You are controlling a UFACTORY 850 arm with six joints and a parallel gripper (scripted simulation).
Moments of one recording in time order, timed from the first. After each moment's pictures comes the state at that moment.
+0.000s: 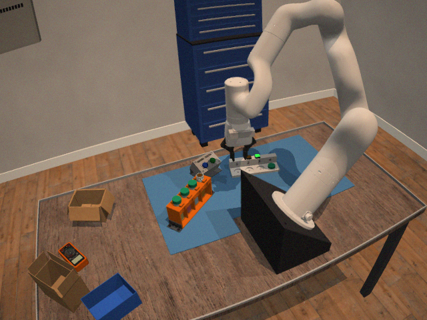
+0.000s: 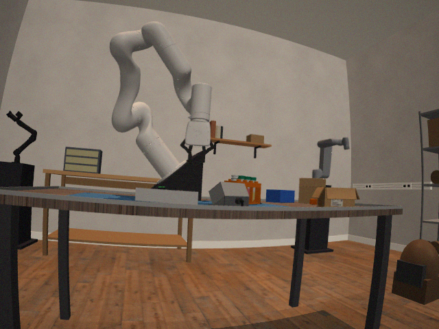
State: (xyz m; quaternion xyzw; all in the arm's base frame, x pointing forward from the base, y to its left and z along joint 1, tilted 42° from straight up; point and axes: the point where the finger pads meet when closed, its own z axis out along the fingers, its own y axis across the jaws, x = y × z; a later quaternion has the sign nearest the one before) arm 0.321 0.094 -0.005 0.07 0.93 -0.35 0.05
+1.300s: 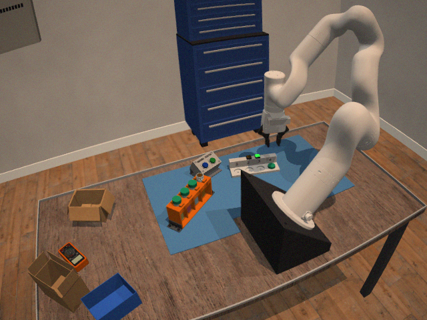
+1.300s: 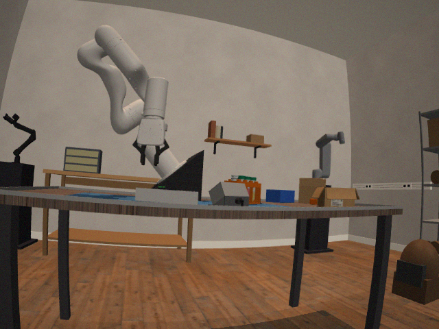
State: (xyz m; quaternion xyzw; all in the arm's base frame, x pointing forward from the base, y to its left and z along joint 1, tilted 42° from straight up) arm 0.390 -0.058 0.104 0.07 0.93 -0.35 0.05
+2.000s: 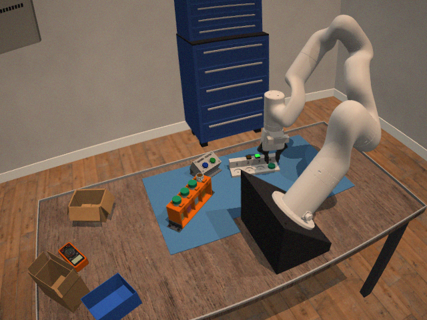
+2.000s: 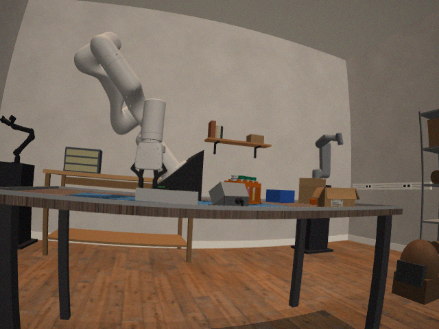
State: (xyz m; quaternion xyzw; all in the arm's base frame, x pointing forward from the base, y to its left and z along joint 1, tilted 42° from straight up) arm 0.395 -0.117 0.038 0.07 0.93 -0.35 0.05
